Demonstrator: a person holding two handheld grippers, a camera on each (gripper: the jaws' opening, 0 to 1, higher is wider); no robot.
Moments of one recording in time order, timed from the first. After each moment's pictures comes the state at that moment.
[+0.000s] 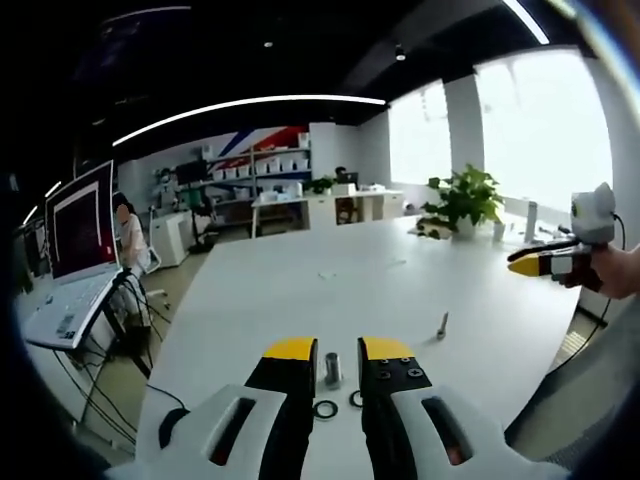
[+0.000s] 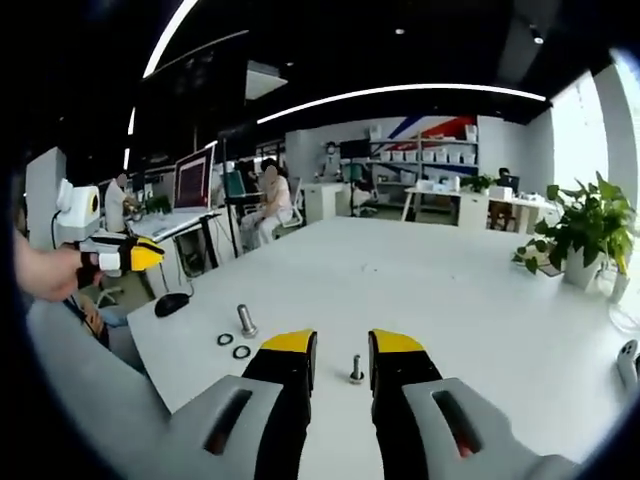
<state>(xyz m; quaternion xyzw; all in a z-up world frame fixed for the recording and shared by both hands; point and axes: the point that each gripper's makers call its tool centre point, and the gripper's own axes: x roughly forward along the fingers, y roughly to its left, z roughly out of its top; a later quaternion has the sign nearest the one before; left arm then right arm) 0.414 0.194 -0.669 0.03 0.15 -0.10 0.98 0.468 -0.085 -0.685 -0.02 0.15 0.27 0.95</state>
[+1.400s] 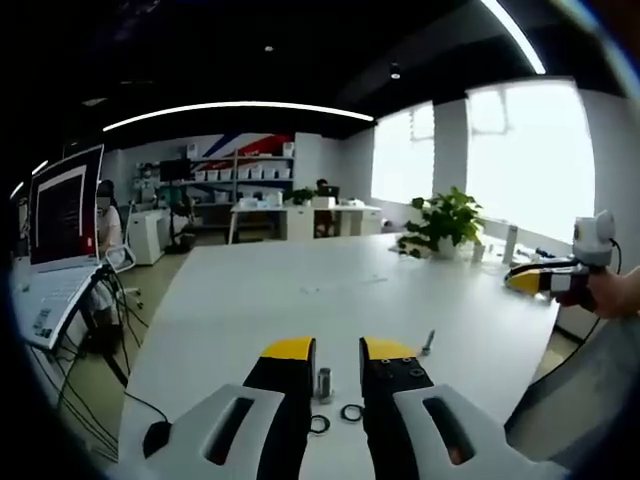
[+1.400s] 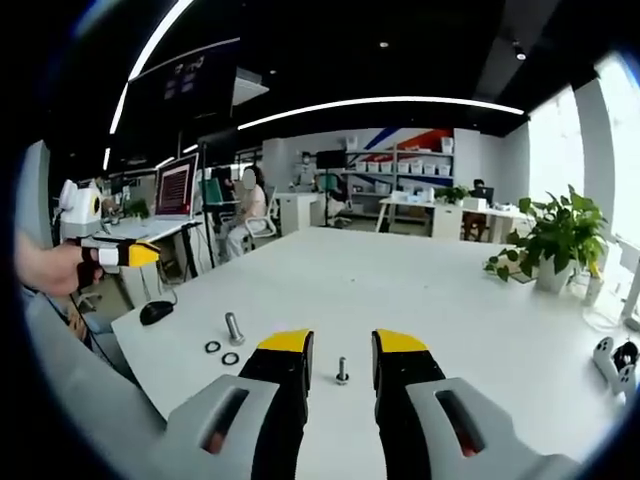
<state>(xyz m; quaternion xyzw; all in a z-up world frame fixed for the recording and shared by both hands) 0.428 0.204 -0.660 -0.01 0.13 -0.15 0.98 0.451 -0.100 -0.666 -0.03 0.12 0.21 0.97</state>
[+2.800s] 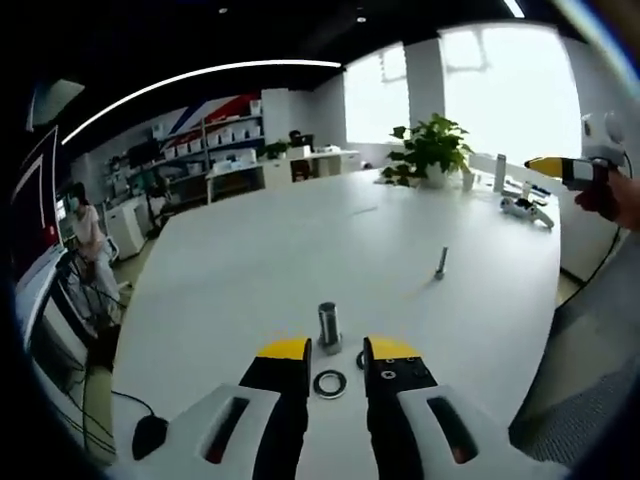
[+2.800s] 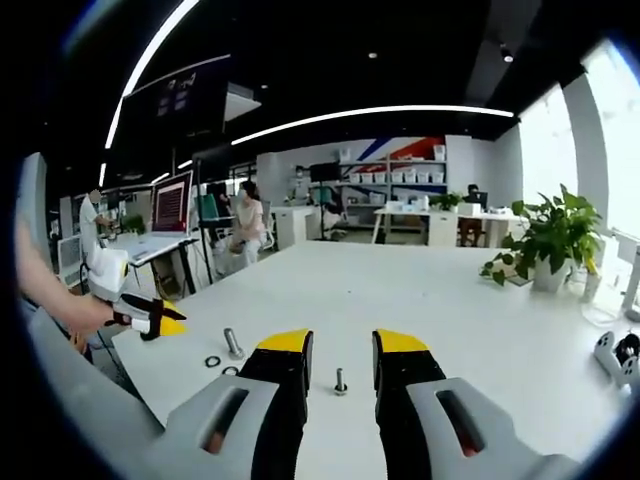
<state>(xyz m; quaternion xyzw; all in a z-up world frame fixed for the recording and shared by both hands) 0.454 0.205 -0.770 0.06 0.23 -0.20 0.95 0.453 -0.105 -0.656 -0.01 0.10 0.20 0.97</state>
